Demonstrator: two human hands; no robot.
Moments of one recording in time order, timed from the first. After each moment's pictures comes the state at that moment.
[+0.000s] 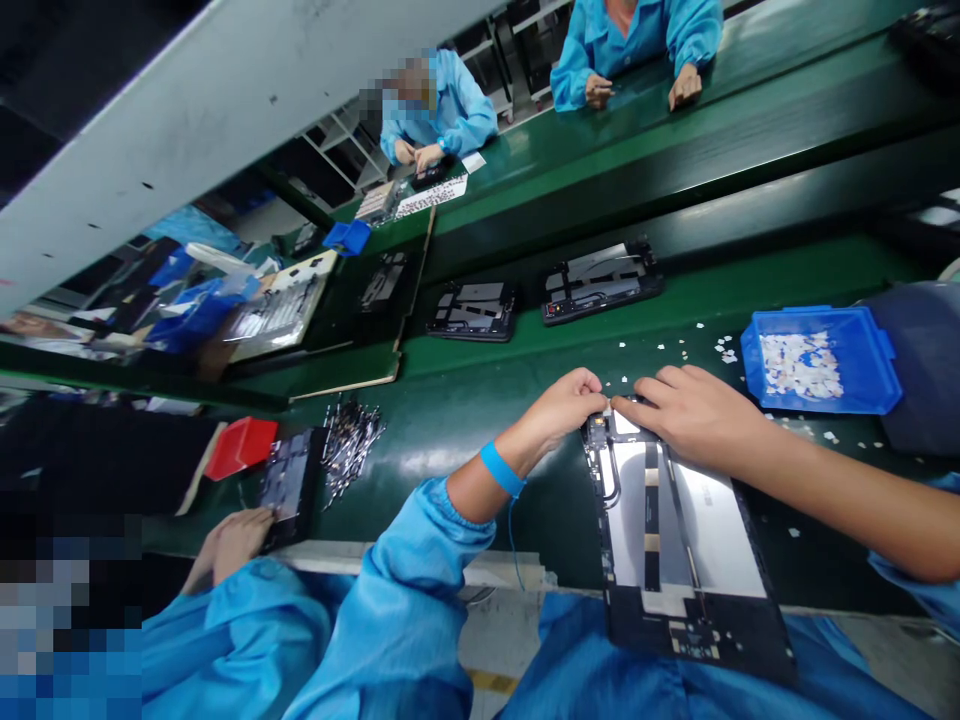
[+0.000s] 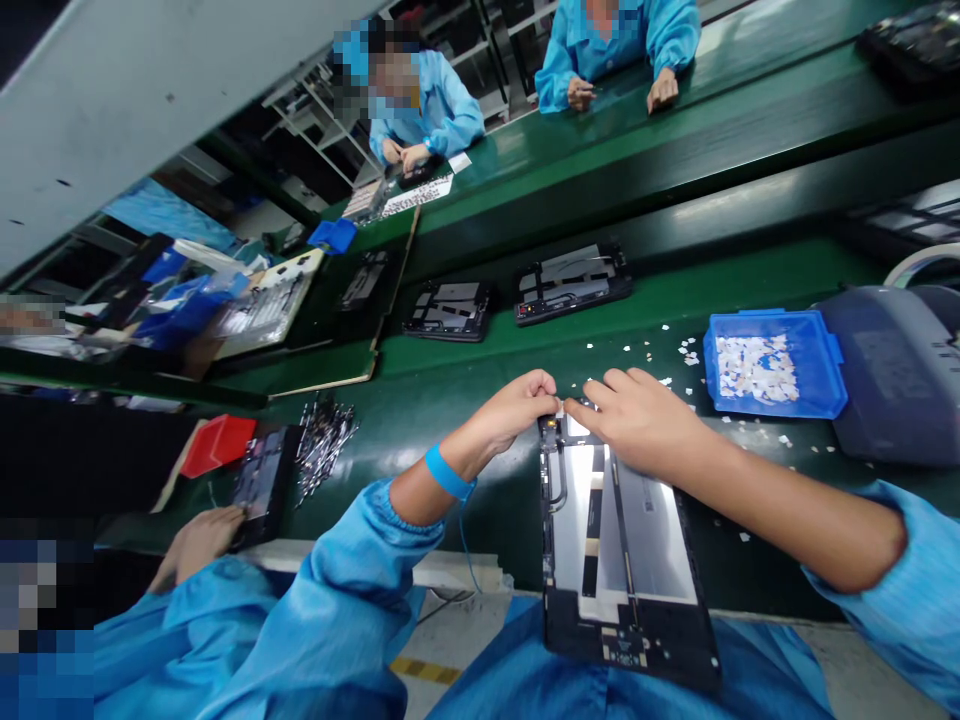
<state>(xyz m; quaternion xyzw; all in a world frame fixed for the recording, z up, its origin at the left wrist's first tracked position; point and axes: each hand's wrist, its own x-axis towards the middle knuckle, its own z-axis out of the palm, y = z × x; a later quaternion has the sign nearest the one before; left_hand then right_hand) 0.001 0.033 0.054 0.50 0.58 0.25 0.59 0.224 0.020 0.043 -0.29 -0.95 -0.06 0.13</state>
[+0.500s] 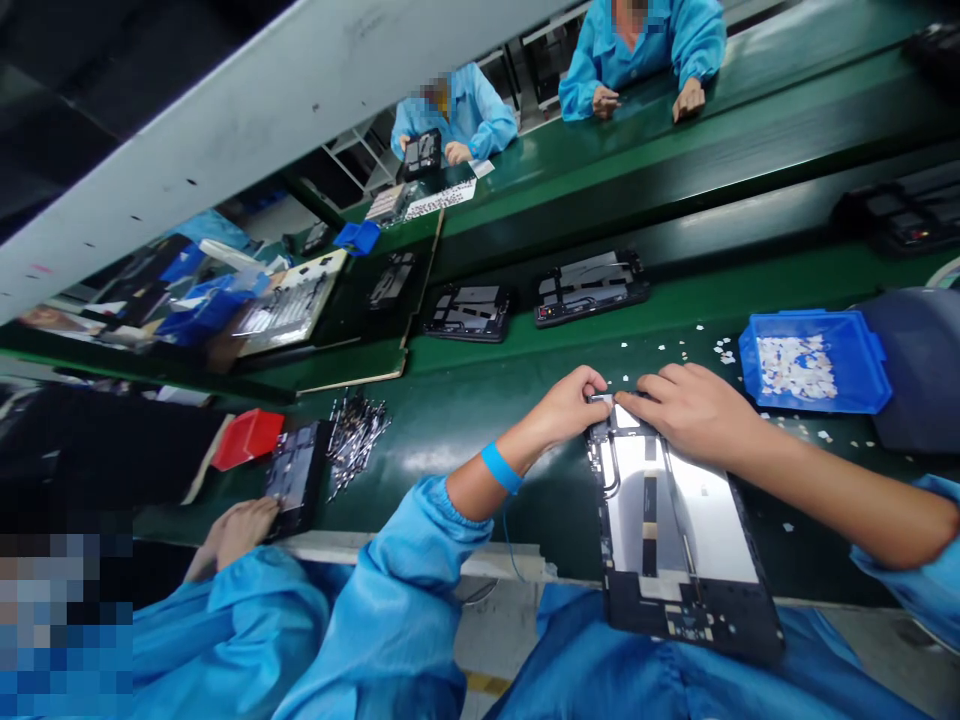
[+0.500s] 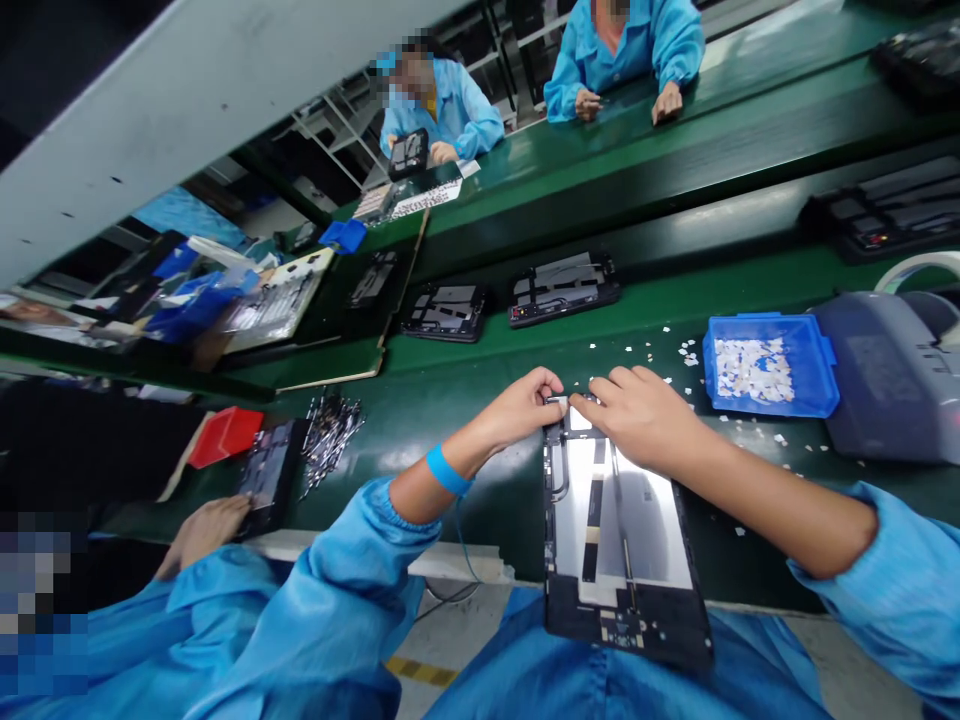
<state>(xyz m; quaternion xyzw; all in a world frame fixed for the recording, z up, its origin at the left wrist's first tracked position) -0.006 0.030 0.046 0.61 0.57 0.22 0.50 0.224 0.017 0.037 -0.30 -0.94 -0.05 0.14</state>
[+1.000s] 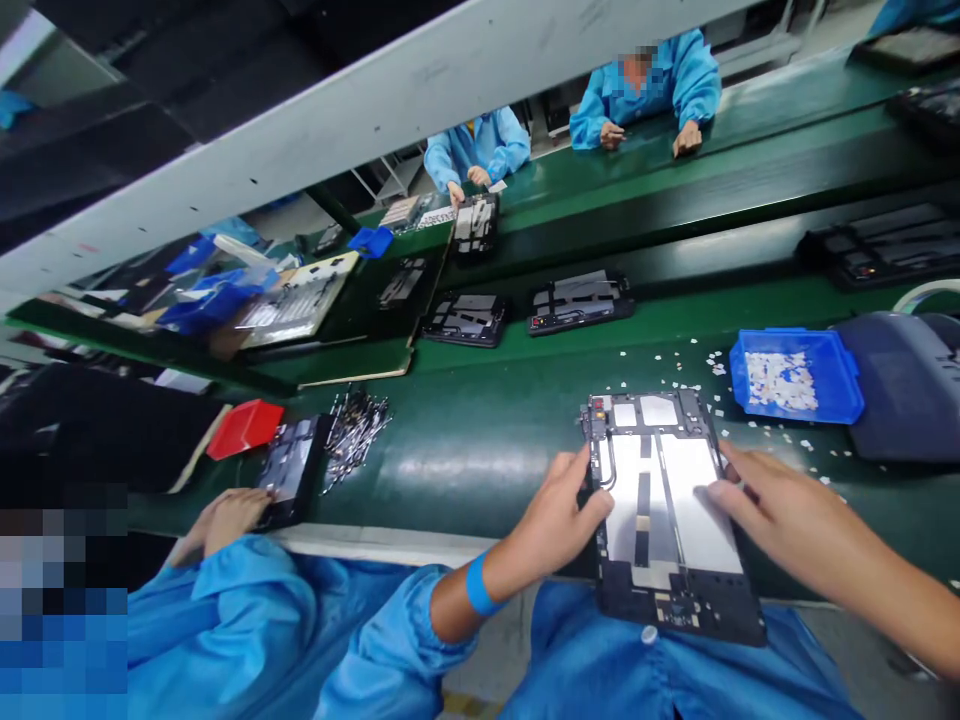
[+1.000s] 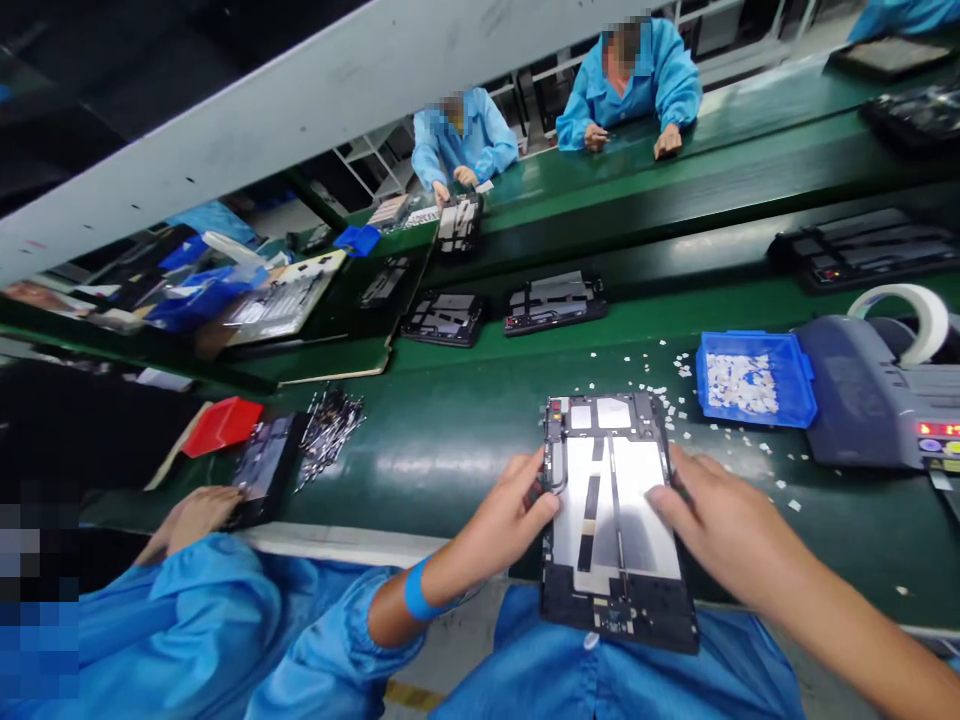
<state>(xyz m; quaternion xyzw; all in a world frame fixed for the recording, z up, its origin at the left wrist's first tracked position) -0.020 -0.116 0.043 0.67 0.56 0.23 0.42 0.296 -0.086 0.032 -0.56 -0.78 0.20 0.19</state>
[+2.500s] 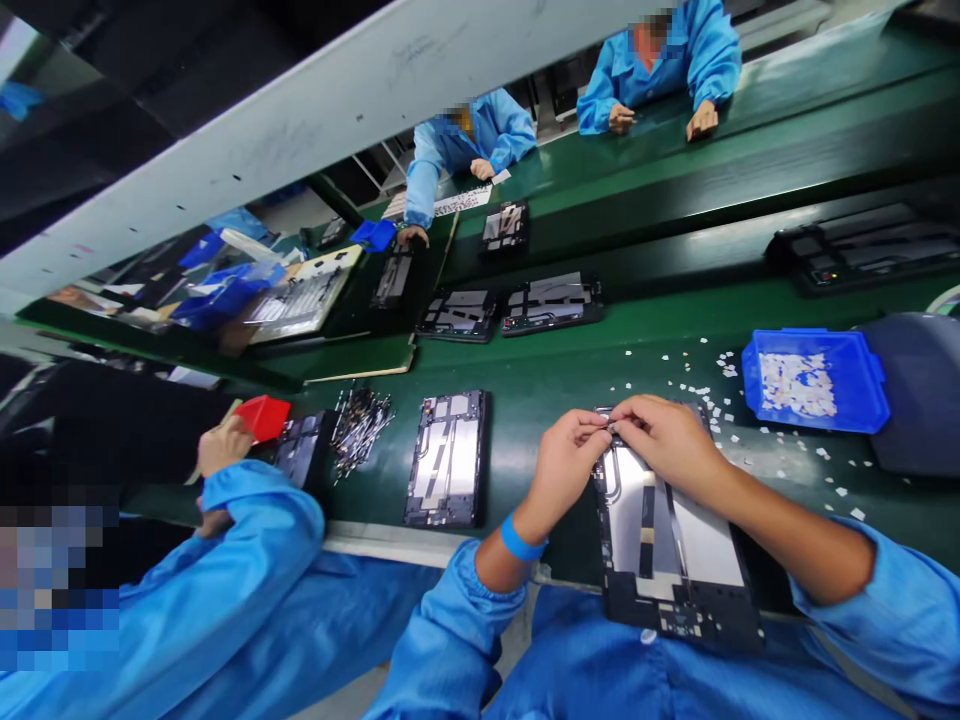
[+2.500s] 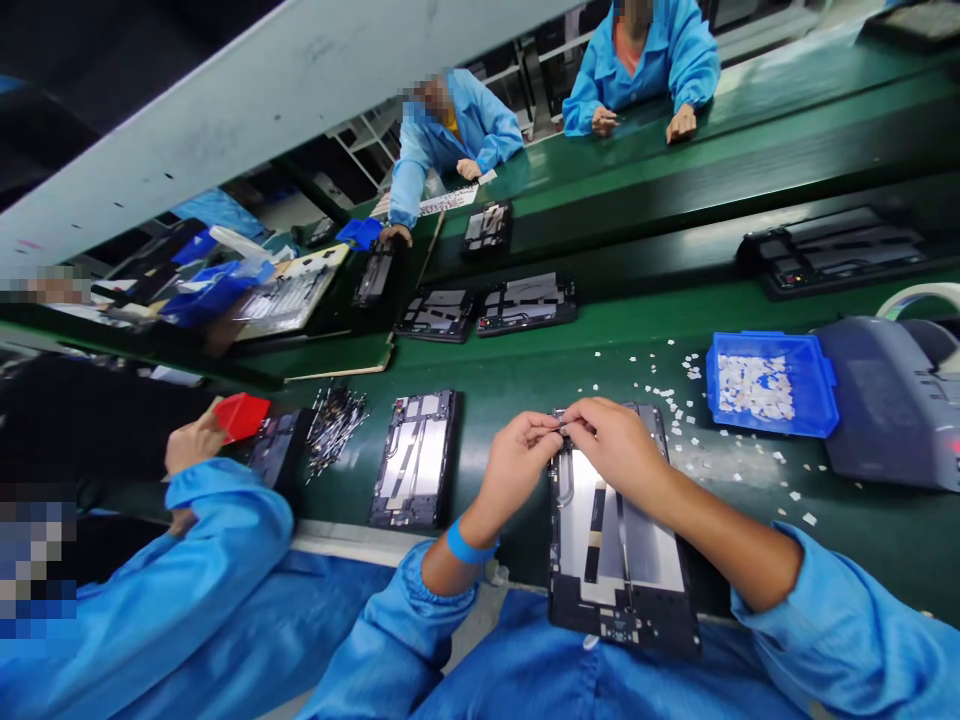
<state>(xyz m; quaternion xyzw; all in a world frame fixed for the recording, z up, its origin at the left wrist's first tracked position) 0.009 -0.048 0.031 0.47 0.59 0.43 0.49 0.182 -0.007 0.030 -0.45 -0.74 0.35 0.35</state>
